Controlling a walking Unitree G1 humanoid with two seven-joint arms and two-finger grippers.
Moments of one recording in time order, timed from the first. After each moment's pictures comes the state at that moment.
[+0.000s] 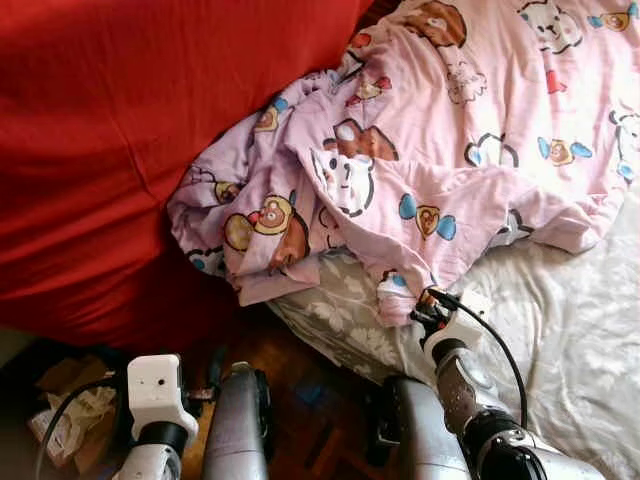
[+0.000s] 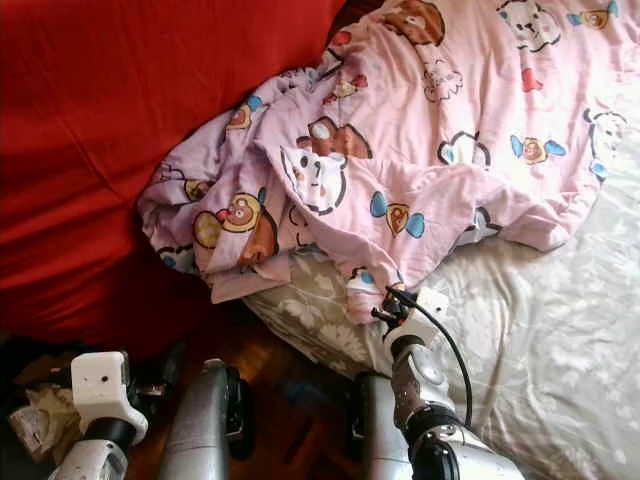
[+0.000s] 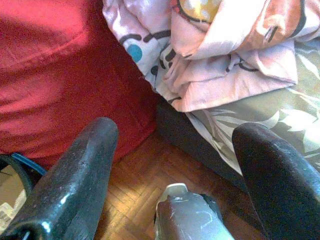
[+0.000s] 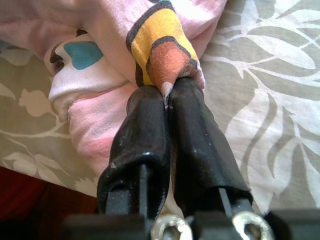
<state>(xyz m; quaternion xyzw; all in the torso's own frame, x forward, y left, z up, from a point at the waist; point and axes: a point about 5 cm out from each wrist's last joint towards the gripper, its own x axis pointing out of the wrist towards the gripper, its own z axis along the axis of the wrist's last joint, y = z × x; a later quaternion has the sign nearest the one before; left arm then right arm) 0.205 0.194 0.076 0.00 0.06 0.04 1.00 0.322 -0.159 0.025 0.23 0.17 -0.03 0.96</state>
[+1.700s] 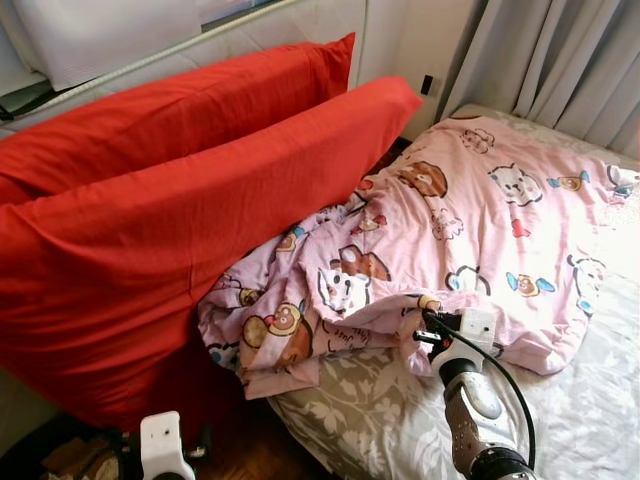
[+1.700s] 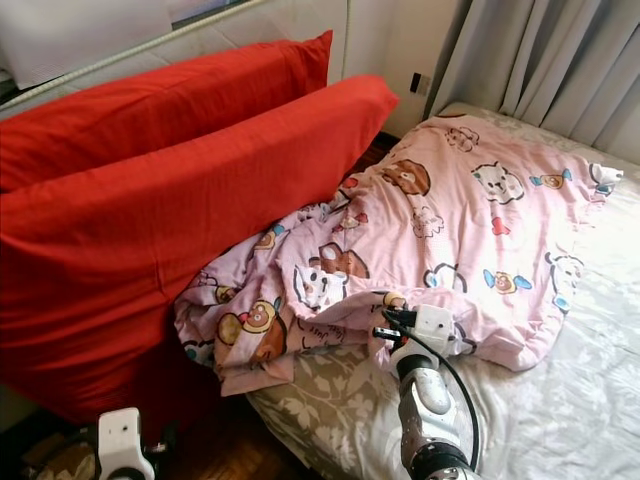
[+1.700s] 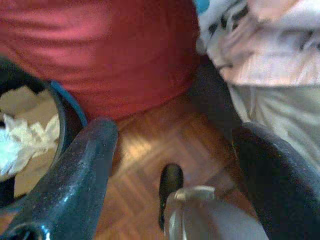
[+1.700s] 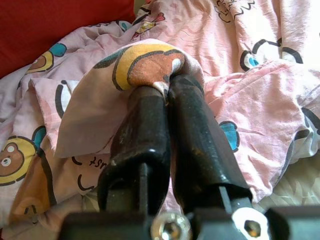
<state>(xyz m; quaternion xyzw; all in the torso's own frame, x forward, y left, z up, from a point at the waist) 0.178 0.224 -0.063 -0.02 0.29 0.14 0.95 0.301 -0.162 0.019 0.14 0.11 0.00 0.98</state>
